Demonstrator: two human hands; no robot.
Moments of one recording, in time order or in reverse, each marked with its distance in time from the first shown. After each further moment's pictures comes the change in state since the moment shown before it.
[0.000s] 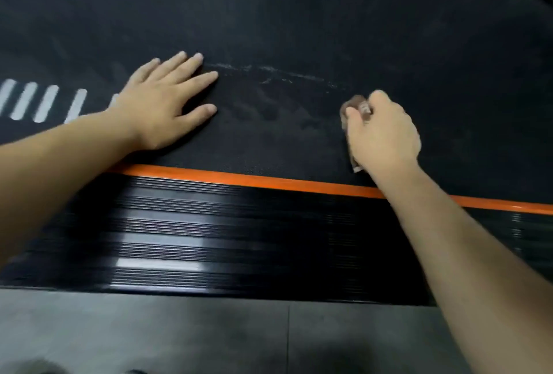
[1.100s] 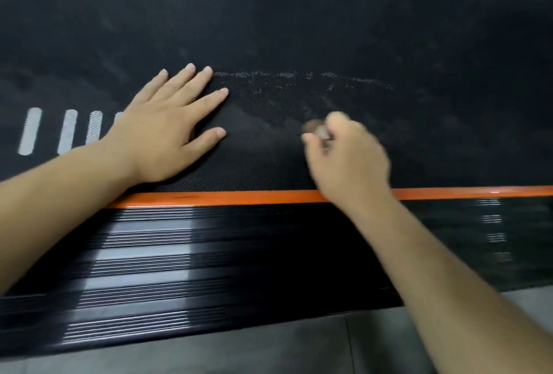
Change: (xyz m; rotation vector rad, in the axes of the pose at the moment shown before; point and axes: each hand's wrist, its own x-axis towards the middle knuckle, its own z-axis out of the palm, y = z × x) left_hand -0.033 -0.098 -0.004 -0.034 0.043 0.211; right_hand -0.069 -0.136 0.046 0.027 -0.032 -0.116
